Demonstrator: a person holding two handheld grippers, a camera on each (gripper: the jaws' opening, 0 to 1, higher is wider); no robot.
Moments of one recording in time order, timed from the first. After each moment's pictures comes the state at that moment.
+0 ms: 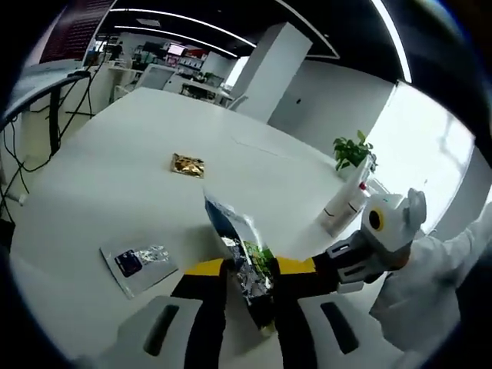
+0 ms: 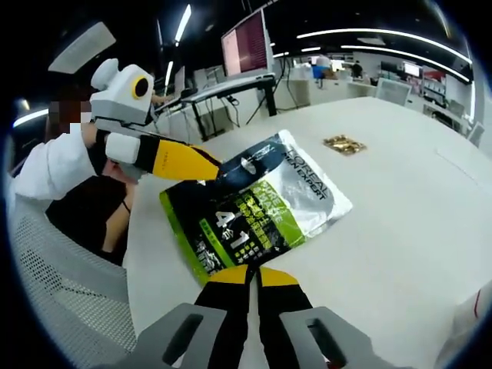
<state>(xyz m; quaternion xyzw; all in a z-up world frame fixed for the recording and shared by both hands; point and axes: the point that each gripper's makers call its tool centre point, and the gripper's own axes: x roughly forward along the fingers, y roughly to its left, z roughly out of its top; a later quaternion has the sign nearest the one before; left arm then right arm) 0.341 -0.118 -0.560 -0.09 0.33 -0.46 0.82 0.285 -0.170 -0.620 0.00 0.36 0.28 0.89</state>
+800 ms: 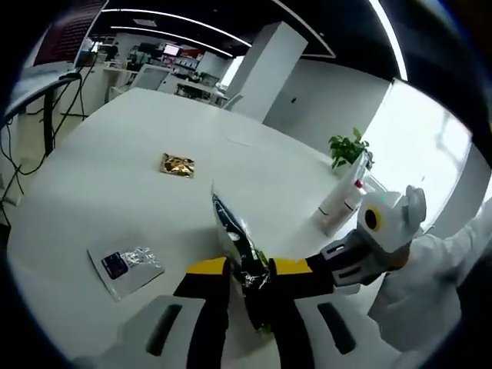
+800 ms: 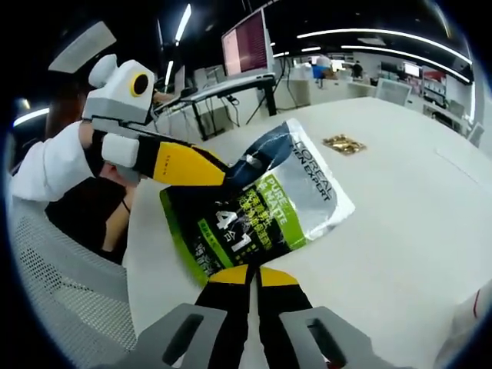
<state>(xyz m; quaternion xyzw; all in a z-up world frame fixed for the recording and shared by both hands) 0.329 -0.131 -0.561 -0.08 0.34 -0.47 0.82 0.283 -0.172 -0.619 -0.01 0.36 0.28 0.89</state>
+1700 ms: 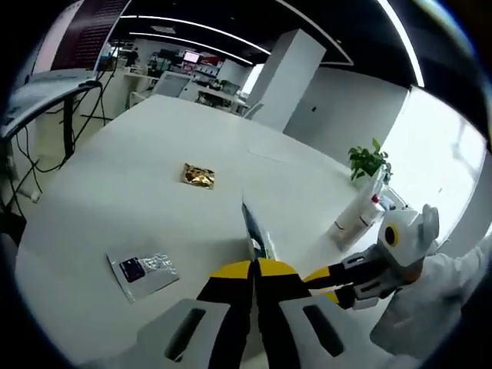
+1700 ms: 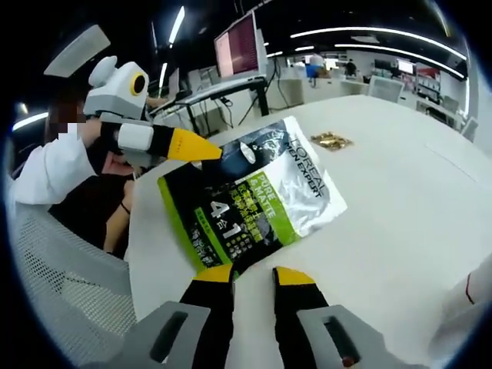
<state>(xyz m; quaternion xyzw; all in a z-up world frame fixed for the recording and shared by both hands) 0.348 -0.125 -0.552 -0.10 0.33 -0.41 0.85 0.271 -0.190 -0.610 0.03 0.35 0.26 0.90</state>
